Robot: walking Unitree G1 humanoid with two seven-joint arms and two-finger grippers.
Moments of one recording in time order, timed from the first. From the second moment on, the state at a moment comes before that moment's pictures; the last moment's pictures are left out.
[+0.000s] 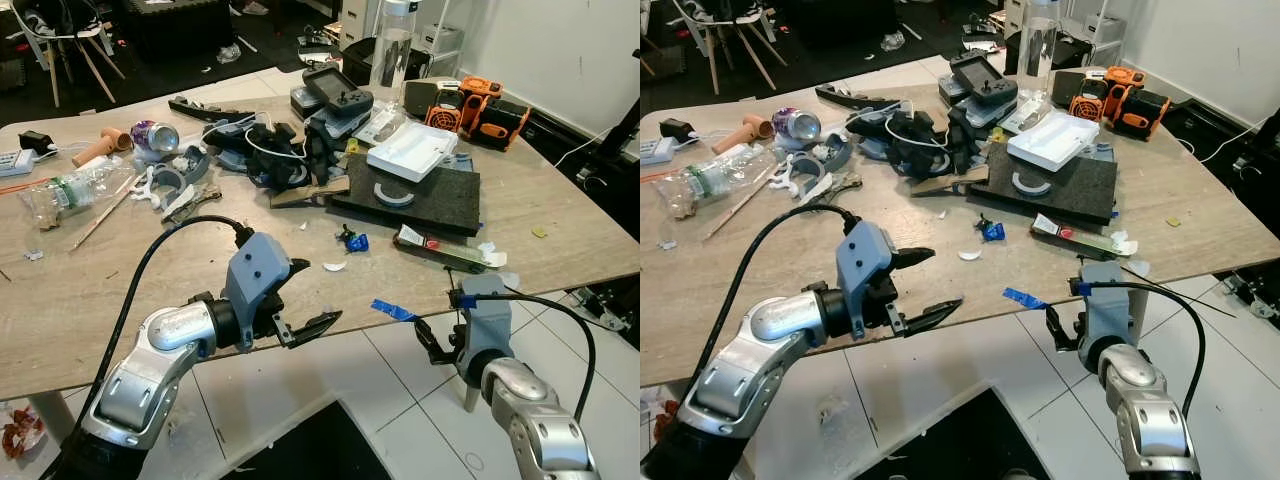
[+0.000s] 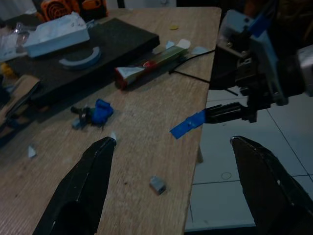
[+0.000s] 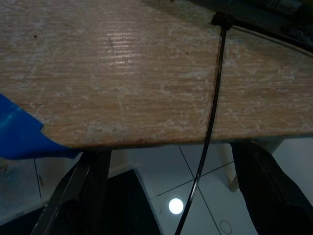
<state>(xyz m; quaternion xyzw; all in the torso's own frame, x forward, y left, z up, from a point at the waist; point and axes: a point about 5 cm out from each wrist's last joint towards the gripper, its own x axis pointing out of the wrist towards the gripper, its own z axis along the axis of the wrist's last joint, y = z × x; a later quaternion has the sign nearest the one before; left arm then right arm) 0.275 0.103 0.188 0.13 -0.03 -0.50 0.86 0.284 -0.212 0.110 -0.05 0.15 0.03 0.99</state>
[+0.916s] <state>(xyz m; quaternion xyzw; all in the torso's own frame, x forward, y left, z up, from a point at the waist) 0.270 0.099 0.203 0.08 -0.06 -0.51 0.85 0.286 -0.210 0.110 -0.05 0.15 0.04 0.99</state>
